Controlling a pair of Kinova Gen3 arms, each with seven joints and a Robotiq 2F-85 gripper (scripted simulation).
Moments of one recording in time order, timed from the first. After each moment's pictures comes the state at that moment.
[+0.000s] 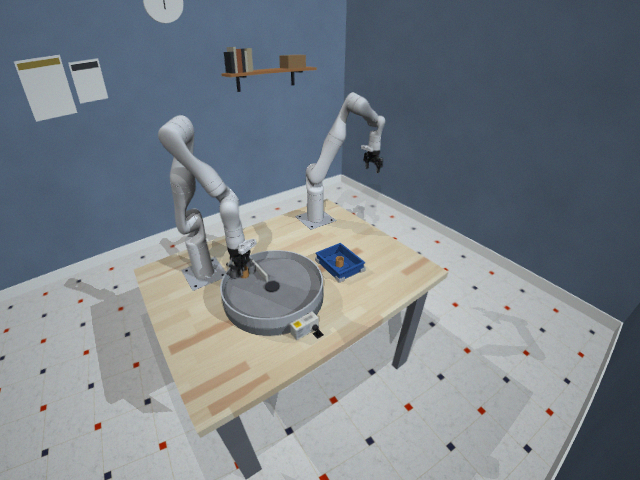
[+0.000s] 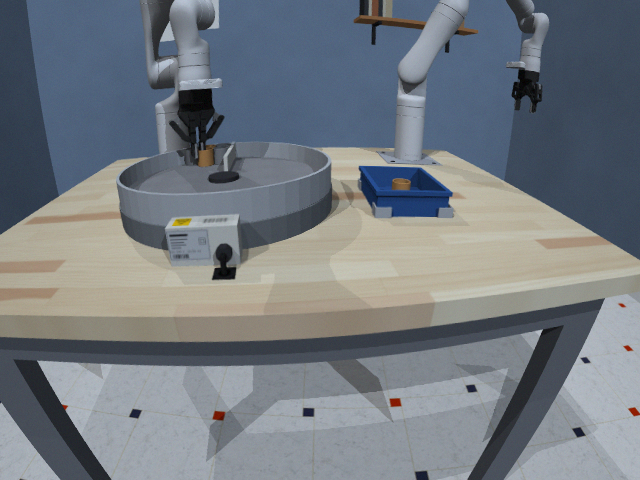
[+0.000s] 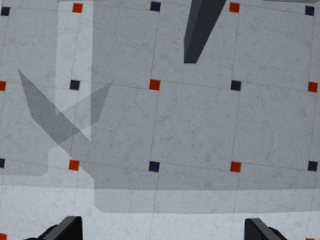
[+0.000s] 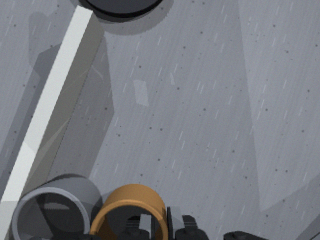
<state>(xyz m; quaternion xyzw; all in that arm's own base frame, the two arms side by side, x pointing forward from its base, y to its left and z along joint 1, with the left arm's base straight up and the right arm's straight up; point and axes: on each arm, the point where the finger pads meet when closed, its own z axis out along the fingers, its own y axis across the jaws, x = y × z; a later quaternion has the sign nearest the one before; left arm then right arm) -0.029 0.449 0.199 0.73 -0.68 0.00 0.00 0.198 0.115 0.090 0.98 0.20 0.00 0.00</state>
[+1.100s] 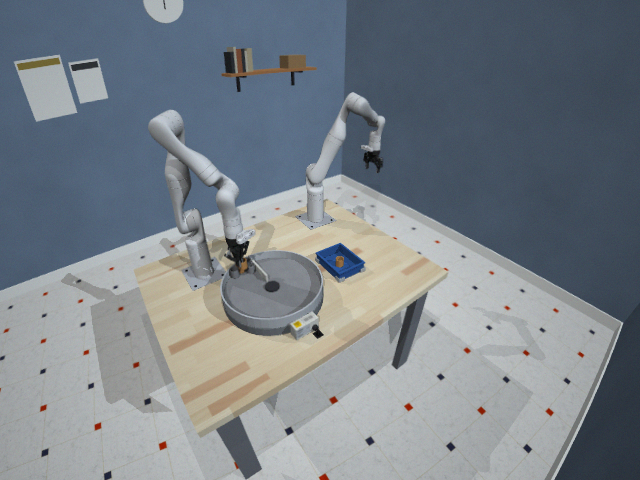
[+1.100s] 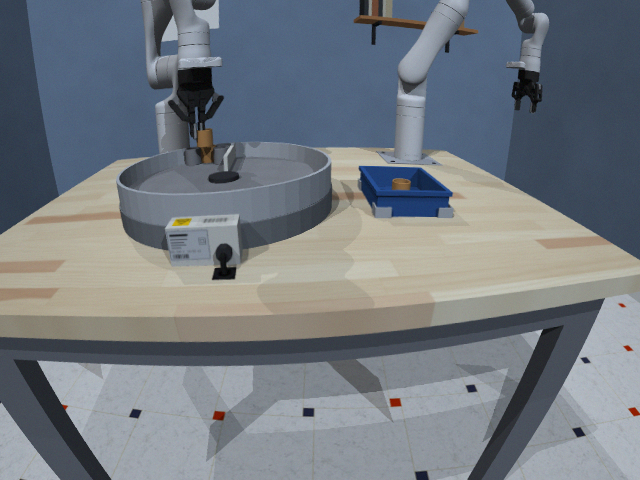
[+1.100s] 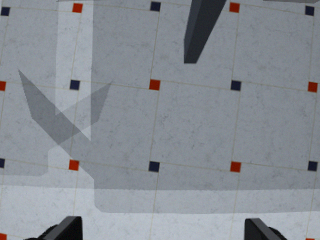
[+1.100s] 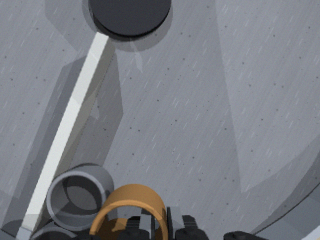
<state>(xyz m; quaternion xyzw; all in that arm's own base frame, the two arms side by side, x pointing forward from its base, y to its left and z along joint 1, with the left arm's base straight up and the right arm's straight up) -0.029 0.449 0.199 0.73 -0.68 0.00 0.00 0.197 0.116 0.136 0.98 0.20 0.00 0.00</state>
